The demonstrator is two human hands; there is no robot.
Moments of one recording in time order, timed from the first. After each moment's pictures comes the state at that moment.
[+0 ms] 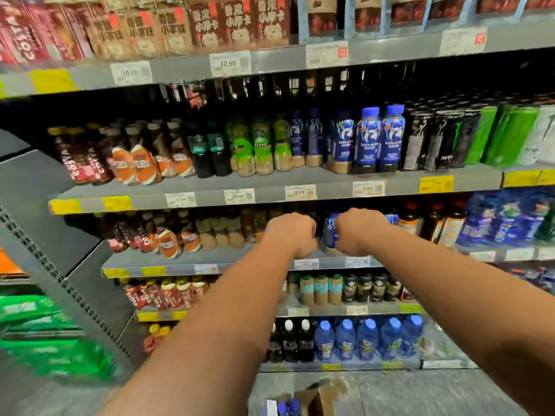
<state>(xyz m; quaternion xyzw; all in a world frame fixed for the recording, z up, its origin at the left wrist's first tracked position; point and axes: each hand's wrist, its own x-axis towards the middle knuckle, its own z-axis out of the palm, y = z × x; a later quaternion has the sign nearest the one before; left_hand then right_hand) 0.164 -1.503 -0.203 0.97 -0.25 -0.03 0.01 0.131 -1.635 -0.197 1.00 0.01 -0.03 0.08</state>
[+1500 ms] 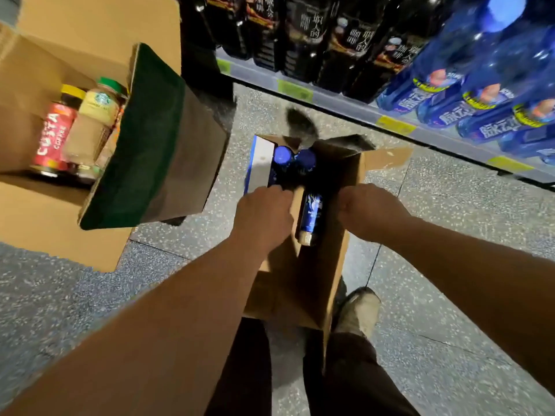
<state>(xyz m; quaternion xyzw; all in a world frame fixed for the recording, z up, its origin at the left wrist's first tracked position) 0.091 -1.435 -0.931 0.95 -0.03 -0.30 0.10 0.133 -1.608 -0.920 0.91 0.10 -0.41 -0.05</state>
